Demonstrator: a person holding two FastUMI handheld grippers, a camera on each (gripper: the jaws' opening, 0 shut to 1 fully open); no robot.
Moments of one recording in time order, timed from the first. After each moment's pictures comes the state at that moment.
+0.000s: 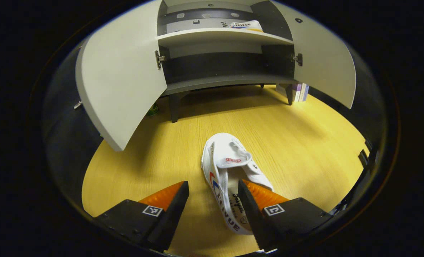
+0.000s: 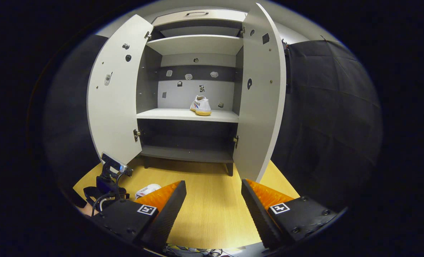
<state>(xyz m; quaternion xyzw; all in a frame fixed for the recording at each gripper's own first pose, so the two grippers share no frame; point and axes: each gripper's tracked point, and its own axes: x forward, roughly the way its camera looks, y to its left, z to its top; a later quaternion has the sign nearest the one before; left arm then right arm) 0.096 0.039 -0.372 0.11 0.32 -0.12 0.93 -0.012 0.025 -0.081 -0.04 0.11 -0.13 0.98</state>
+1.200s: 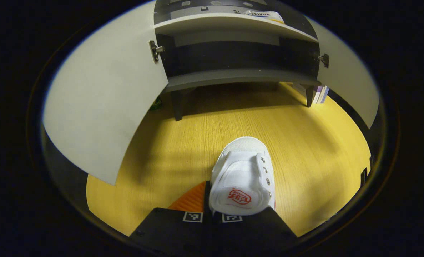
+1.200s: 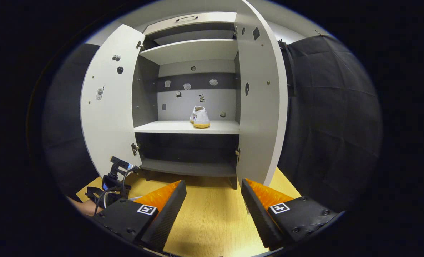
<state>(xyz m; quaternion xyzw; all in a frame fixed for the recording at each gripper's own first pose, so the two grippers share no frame) 0.133 0.031 -0.342 0.07 0.38 -0.07 0.92 0.035 0.000 -0.056 -0.01 0.06 -0.08 0.99</state>
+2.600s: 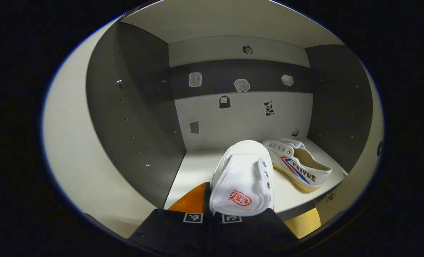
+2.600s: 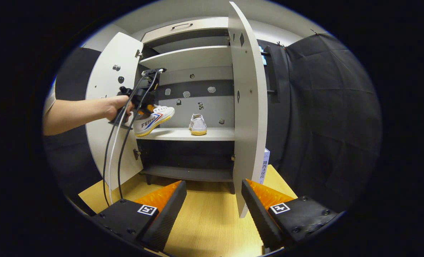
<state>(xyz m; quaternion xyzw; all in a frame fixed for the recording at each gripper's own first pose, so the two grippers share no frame) 0.413 -0.008 0.020 0.04 0.20 -0.03 0.98 0.015 -0.028 -0.040 0.00 0.05 -0.07 1.00</state>
